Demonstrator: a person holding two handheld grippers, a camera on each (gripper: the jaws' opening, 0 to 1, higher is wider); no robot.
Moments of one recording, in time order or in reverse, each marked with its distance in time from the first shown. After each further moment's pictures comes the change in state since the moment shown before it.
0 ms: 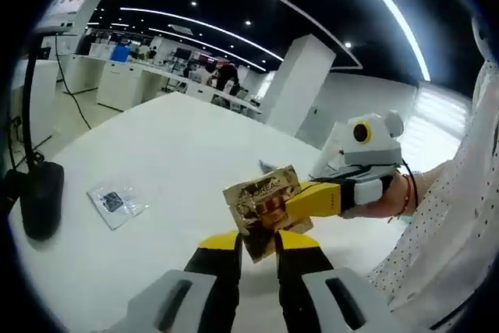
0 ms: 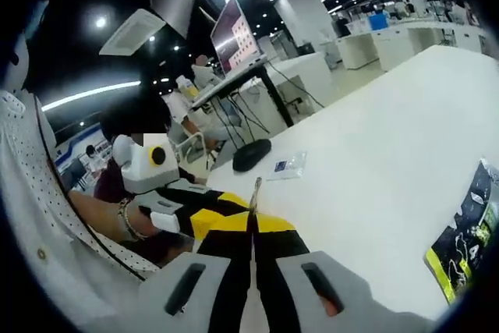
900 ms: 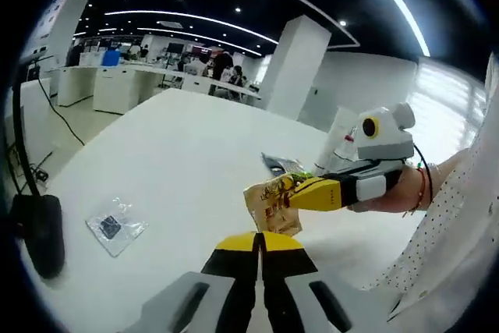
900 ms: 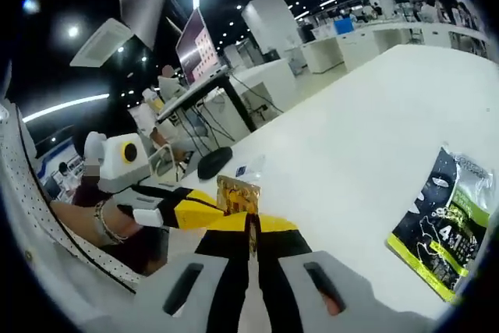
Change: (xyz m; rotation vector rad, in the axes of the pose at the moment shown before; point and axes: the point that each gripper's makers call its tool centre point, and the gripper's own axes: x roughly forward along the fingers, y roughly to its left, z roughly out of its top) left arm 0.017 0.002 0.010 0.084 0.083 0.027; right arm -0.022 -0.037 0.002 0.059 -0.047 -0.189
